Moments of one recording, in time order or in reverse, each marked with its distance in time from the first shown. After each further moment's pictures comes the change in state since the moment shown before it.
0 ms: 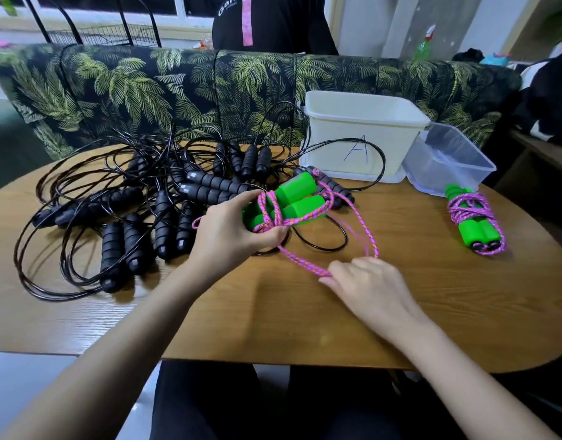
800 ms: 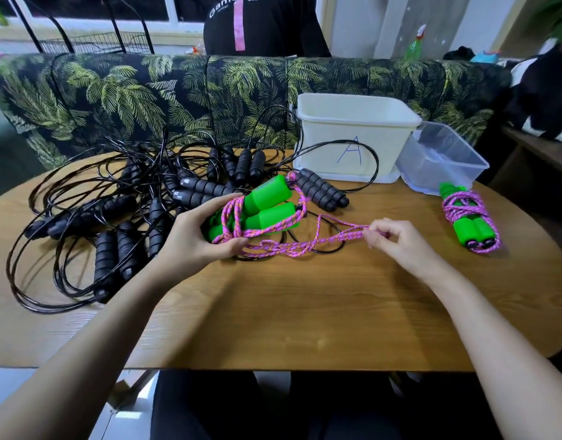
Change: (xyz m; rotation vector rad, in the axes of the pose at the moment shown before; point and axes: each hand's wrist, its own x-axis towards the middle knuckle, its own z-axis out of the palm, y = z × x) left_hand 0.004 -0.045 -0.024 -0.359 -0.215 0.140; right_hand 0.008 0.092 0.011 0.997 -0.313 0.615
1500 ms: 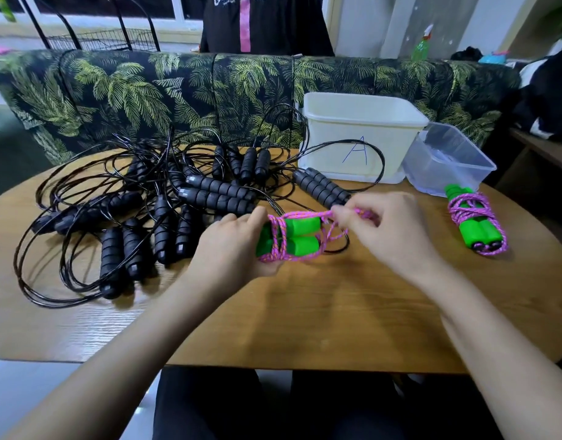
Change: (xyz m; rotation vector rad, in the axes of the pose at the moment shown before) left_hand -0.003 0.027 0.043 0.976 0.088 0.236; right_hand 0.002 -0.102 0.020 -0.307 0.290 -0.177
